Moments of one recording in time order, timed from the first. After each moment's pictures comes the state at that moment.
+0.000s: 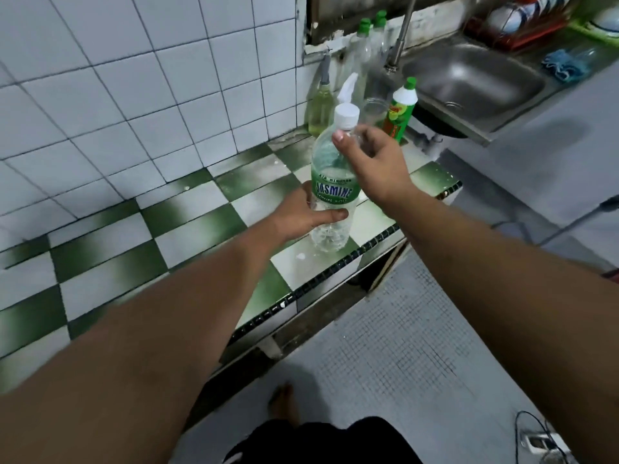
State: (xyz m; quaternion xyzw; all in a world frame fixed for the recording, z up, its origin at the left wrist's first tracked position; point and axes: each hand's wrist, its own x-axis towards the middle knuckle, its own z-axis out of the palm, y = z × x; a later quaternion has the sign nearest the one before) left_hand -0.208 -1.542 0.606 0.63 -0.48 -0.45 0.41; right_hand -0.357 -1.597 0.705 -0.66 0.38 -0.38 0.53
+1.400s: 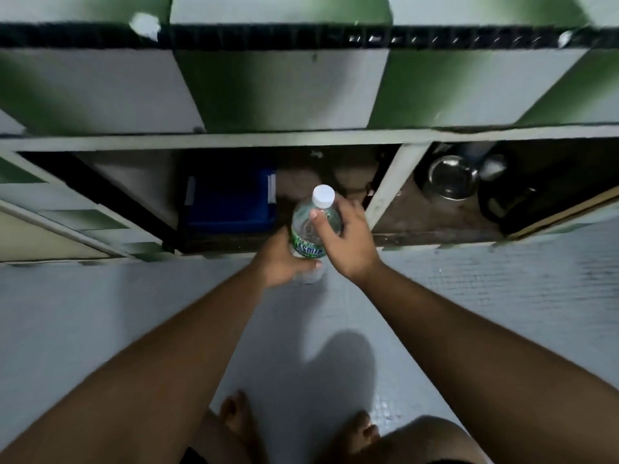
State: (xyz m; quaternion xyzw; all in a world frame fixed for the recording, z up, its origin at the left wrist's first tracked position) left_hand -0.219 -1.111 0.149 0.78 -0.19 -0.39 0.46; right_hand -0.308 -1.247 0.204 -0.81 0.27 -0.10 0.51
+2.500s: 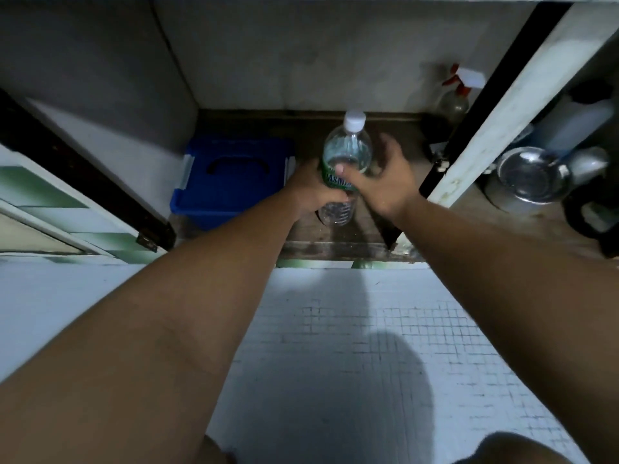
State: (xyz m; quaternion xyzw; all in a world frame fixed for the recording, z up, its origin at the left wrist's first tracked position) left_hand -0.094 -1.197 0.023 0.81 -0.24 -0.30 0.45; right_hand -0.191 -1.335 0.033 -0.79 0.26 -0.13 0.53
